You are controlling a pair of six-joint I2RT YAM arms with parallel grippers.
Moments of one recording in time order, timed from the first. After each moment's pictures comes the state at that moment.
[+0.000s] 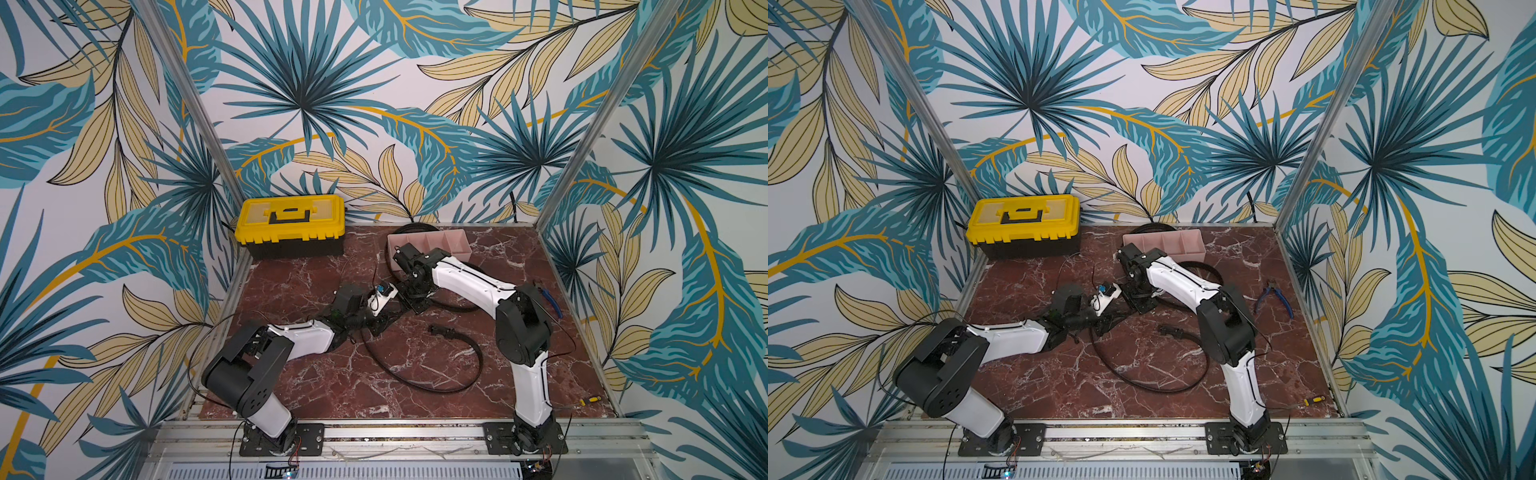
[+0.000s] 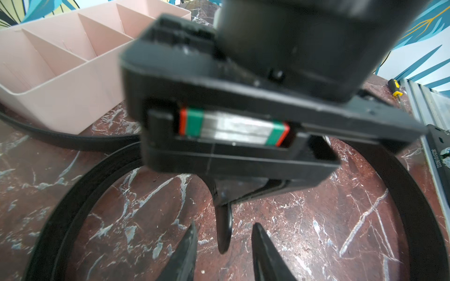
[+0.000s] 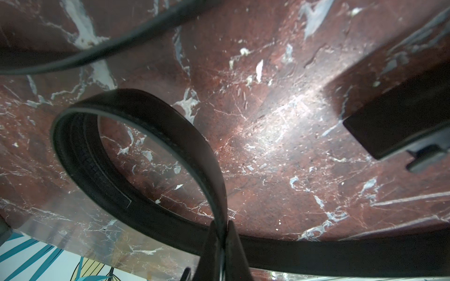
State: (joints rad) left arm -0.54 1.61 0.66 0.43 0.50 0.09; right arm 0.63 2.08 1.74 -1.04 -0.17 1.60
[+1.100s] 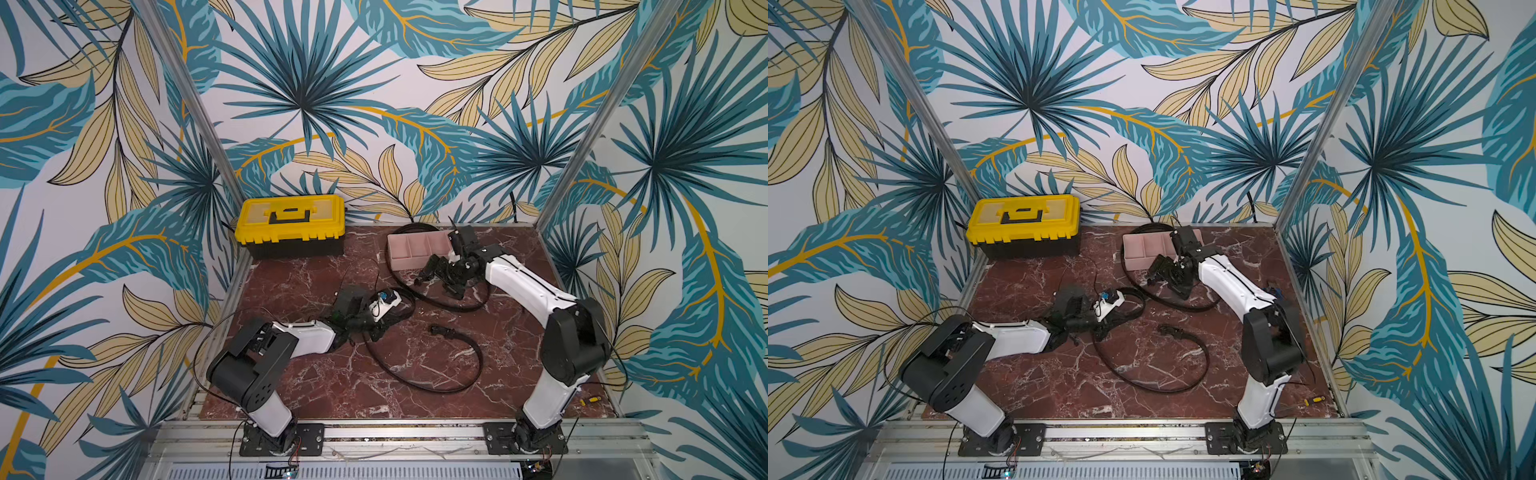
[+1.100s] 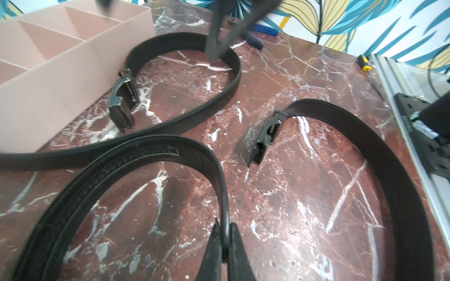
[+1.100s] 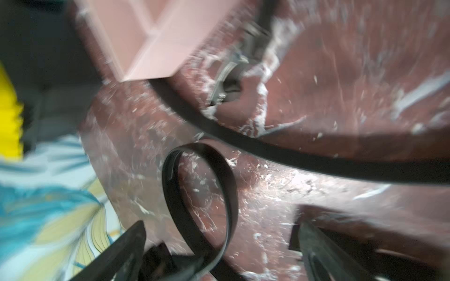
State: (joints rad) left arm -0.51 1.63 0.64 0.44 0.65 0.22; right arm 0.36 1.70 1.44 -0.75 -0.26 0.65
